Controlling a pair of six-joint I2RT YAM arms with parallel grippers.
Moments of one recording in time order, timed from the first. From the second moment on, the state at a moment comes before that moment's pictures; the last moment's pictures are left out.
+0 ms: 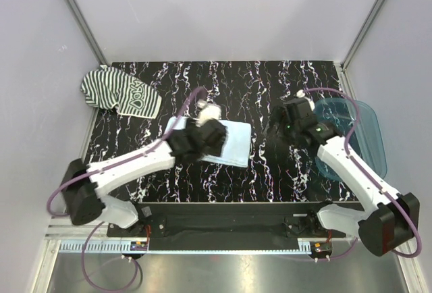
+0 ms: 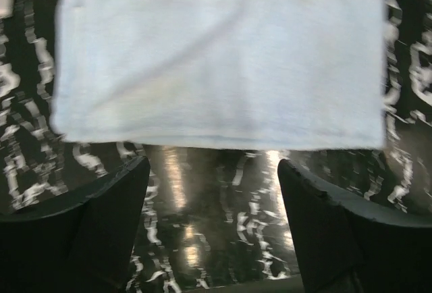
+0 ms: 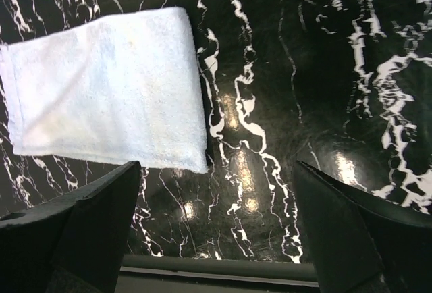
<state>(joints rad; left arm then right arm) -0.94 1.35 1.12 -0.69 -0.55 -0.57 0.45 1.18 0.99 -0.68 0.12 0.75</state>
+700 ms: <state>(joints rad) -1.20 1.96 1.46 -0.52 -0.55 -0.48 0.41 0.94 1.02 -0.91 0.15 0.75</state>
